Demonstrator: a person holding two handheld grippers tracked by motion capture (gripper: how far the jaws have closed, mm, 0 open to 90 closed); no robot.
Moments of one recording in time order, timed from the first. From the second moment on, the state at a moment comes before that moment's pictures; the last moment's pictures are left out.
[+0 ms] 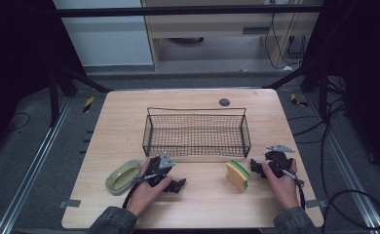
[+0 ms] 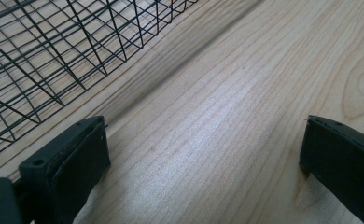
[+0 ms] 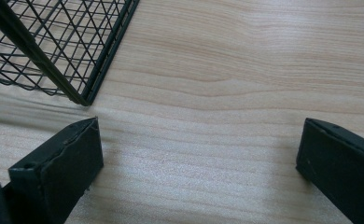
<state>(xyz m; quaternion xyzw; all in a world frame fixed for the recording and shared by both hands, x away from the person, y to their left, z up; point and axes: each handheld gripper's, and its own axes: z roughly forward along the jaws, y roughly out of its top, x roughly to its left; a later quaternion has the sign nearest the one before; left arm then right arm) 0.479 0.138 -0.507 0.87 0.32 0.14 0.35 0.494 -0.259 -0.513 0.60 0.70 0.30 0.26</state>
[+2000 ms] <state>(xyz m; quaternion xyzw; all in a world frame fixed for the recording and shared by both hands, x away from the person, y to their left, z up) 0.491 0.279 -0.386 0.89 0.39 0.14 0.18 0.489 -0.258 -0.513 0.57 0.72 0.31 0.24</state>
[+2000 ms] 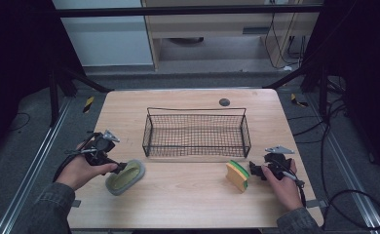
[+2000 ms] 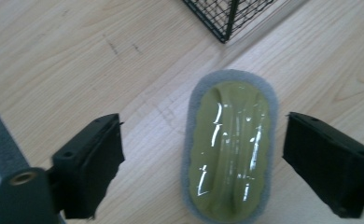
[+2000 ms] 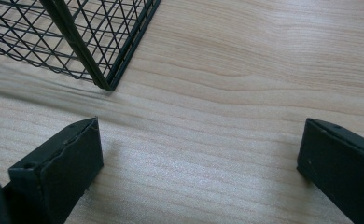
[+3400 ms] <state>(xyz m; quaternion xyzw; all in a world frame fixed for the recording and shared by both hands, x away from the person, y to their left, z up) 0.502 0.259 -0.433 0.93 0.34 0.07 0.12 0.489 -0.259 -0.513 0.56 0.73 0.31 0.24</state>
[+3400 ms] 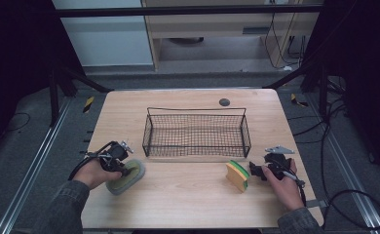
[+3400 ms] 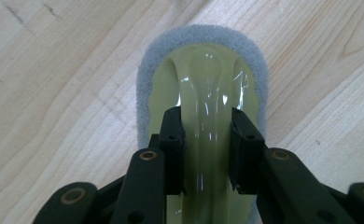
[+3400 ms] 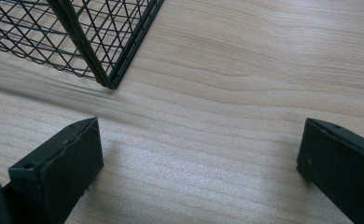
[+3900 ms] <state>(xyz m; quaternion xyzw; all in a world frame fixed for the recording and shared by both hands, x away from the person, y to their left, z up) 0.474 0.252 -0.398 0.94 0.27 0.16 0.15 0.490 -0.259 -0.513 0.56 0.73 0.31 0.24</state>
